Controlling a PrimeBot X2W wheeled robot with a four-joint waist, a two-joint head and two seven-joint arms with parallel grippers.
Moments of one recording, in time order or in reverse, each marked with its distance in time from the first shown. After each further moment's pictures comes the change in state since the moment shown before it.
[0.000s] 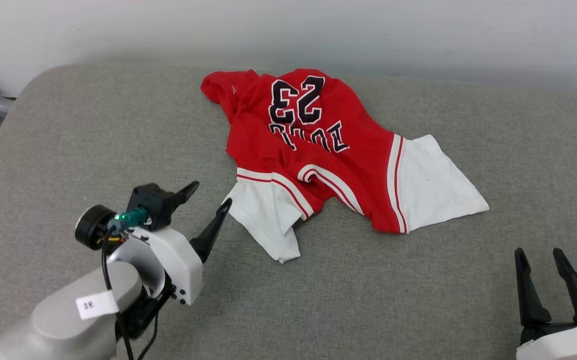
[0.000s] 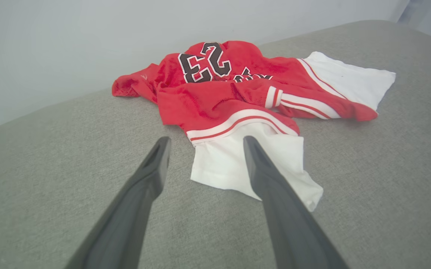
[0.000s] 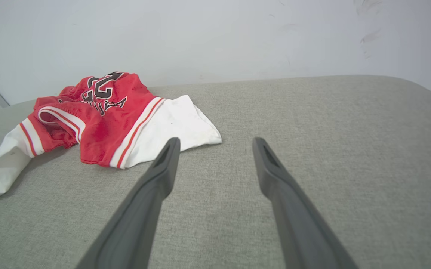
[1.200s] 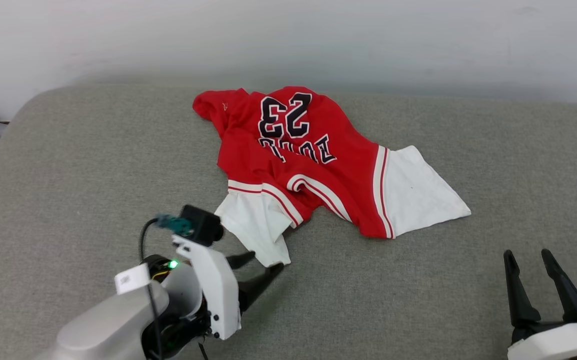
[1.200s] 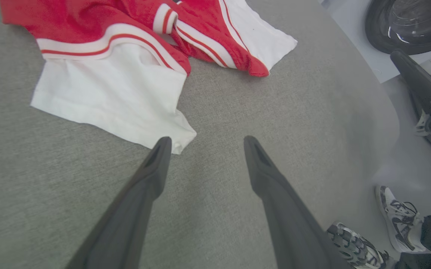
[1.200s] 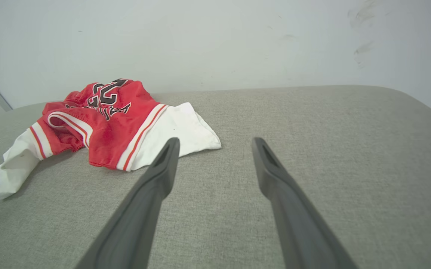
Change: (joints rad) left arm 0.175 -0.073 0.105 -0.126 -0.206 -0.133 0.313; right arm -0.002 -0.015 0.044 0.027 0.005 0.000 0.000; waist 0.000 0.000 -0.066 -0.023
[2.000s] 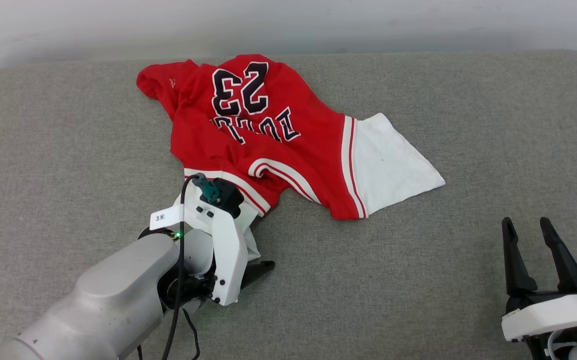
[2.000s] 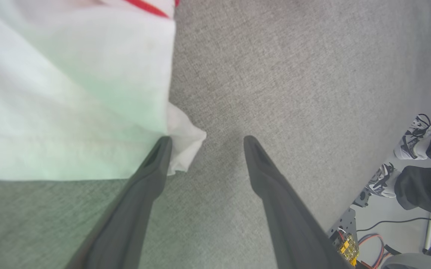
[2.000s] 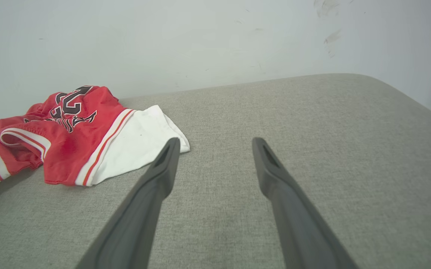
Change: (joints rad) left arm -0.233 -0.109 -0.123 0.297 -0.056 -0.071 0.423; right arm -0.103 0.037 -0.015 0.009 0.003 0.000 0.000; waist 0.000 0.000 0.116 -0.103
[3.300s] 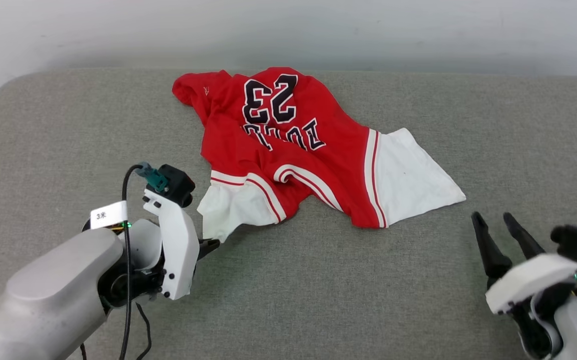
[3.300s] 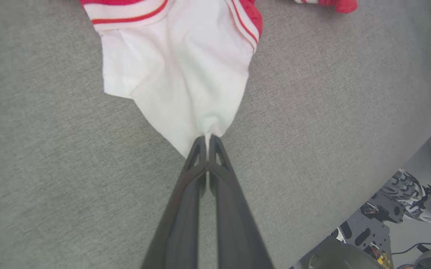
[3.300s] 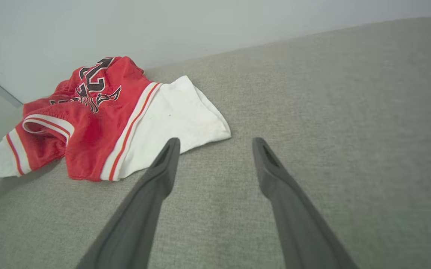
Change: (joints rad) left arm -0.009 0.188 0.019 -0.136 0.008 -0.031 -0.077; right arm -0.186 -0.097 0.182 0.278 0.234 0.000 0.097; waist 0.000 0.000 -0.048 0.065
